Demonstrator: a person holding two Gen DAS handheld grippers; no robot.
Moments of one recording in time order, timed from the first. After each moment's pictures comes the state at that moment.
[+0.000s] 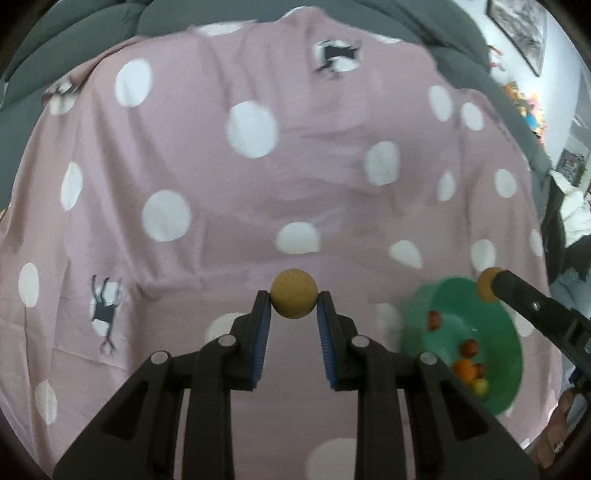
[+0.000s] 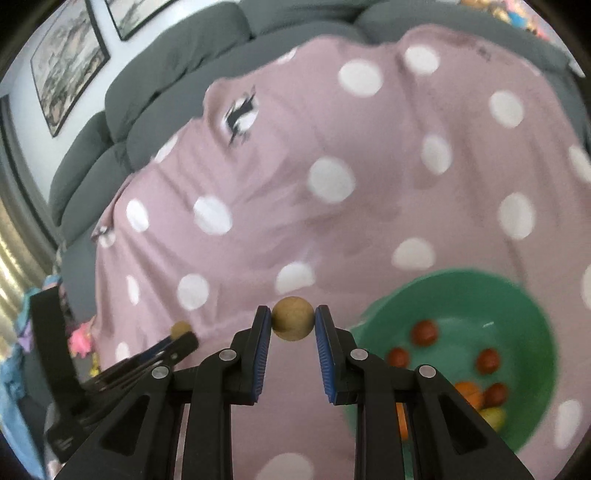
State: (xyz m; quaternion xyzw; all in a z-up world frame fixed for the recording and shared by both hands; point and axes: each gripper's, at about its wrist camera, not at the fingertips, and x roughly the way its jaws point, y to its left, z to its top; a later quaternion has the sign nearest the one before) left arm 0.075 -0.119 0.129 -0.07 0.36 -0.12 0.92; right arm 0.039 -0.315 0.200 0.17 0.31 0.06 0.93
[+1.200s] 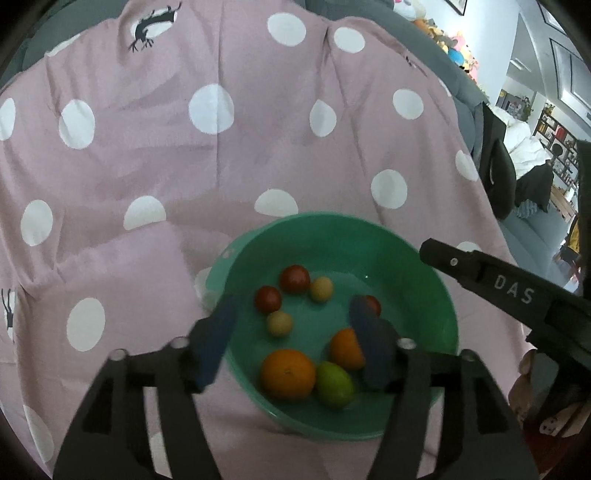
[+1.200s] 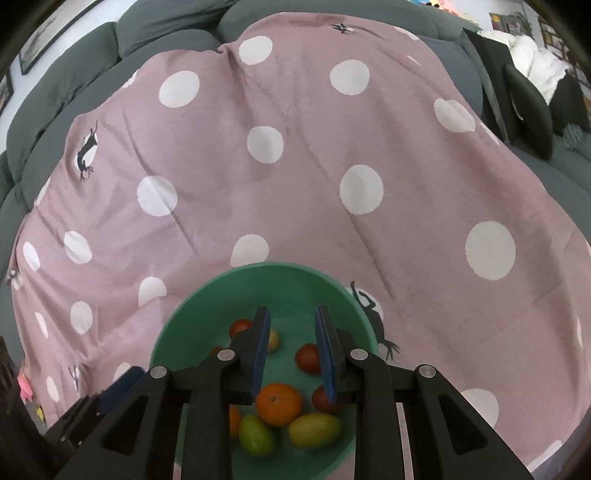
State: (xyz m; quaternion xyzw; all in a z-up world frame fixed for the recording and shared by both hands) left arm 0.042 -0.256 0.120 0.00 0.38 -0.23 0.90; right arm 0.025 -0.428 0.158 0.20 0.36 -0.11 0.91
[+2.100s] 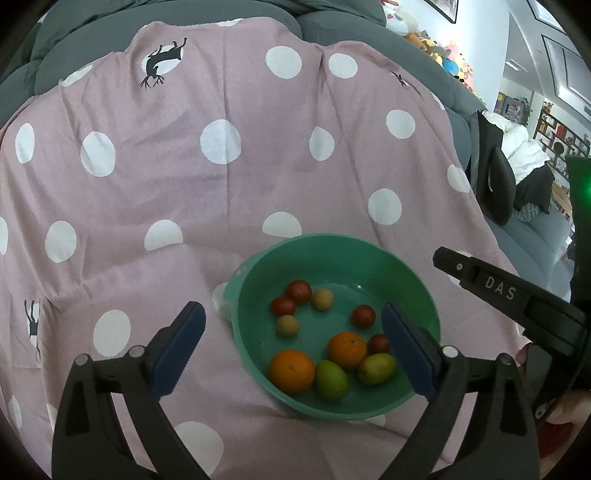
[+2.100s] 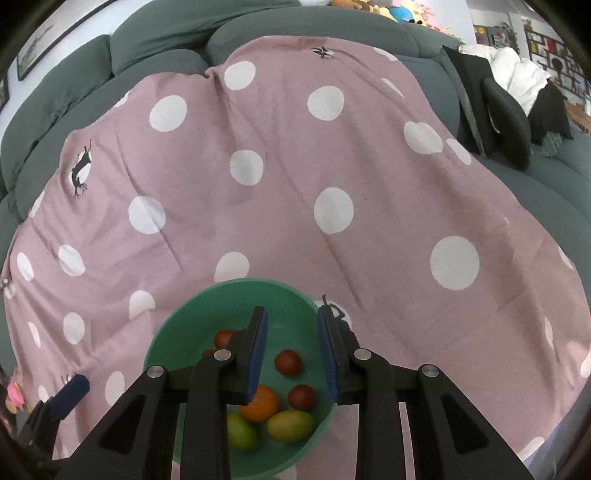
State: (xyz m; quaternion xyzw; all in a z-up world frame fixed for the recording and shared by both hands) left arm 0.020 -0.249 0.146 0.00 0.35 -0.22 0.91; right arm 0.006 -0.435 0.175 0.18 0.34 -0.14 0.91
